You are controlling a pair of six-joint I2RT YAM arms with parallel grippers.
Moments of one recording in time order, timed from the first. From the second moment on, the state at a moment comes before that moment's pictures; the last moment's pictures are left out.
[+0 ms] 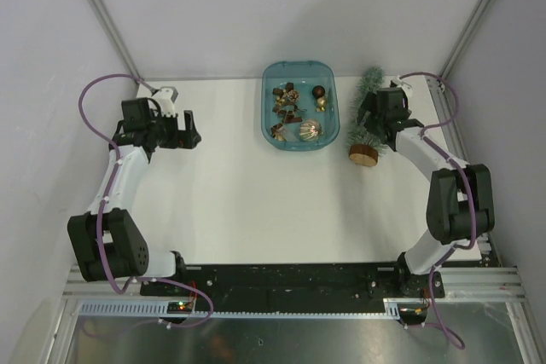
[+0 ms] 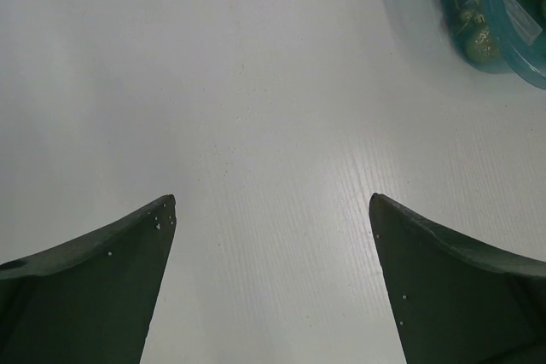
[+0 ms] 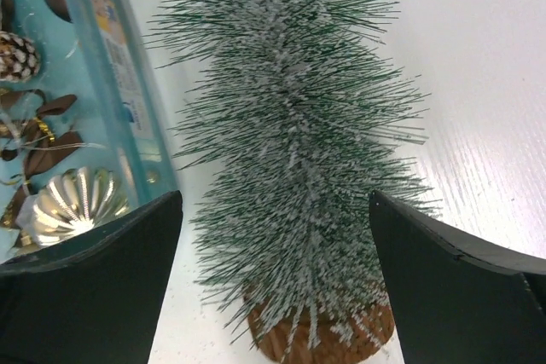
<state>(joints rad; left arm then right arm) 0.14 1.36 1.08 -0.44 0.38 0.11 0.16 1.63 1.16 -0.19 0.20 0.54</state>
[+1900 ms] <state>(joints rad) 0.14 1.35 1.08 -0.45 0.45 0.16 1.13 1.31 0.64 0.45 0.96 0.13</state>
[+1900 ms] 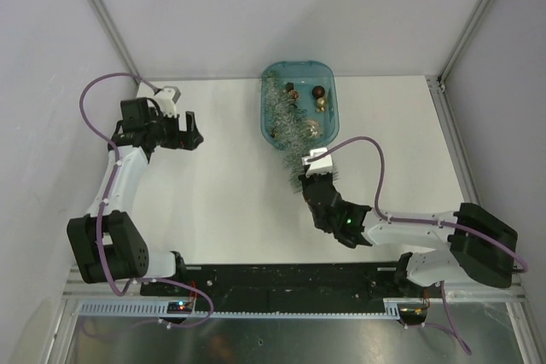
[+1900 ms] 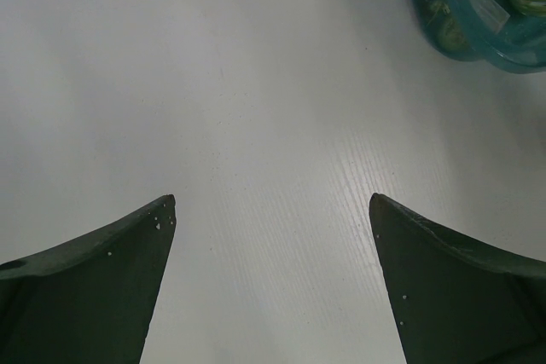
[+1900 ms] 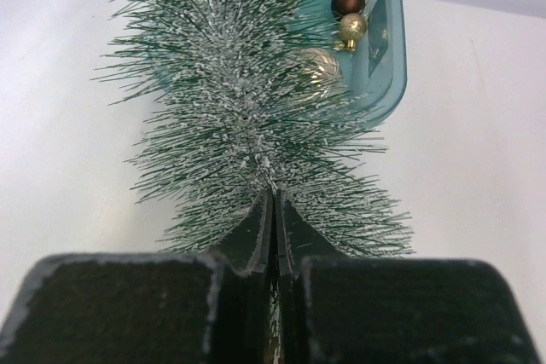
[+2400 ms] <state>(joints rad) 0.14 1.34 1.08 -0.46 0.44 0.17 1.09 1.48 0.64 0.49 0.96 0.29</state>
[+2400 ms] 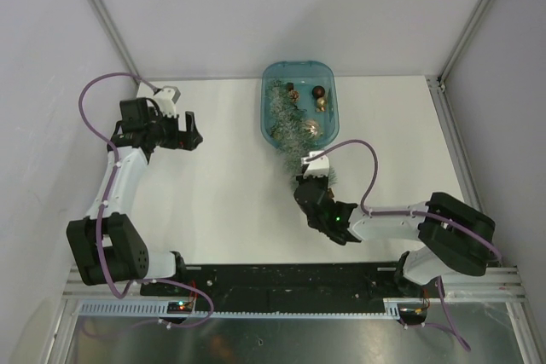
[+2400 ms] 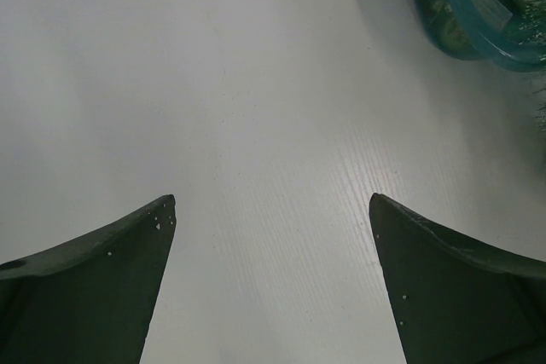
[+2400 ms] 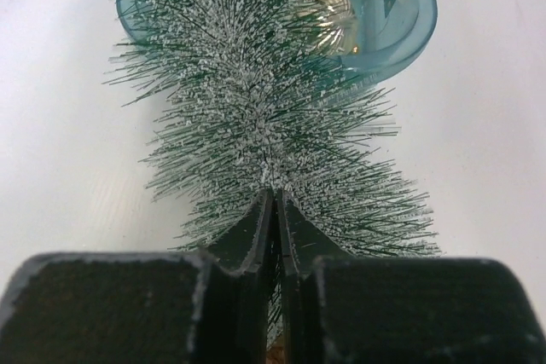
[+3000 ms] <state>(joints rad) 0.14 1.33 1.08 -0.46 0.43 0.19 0.95 1.32 0.94 0.03 0.68 0.43</state>
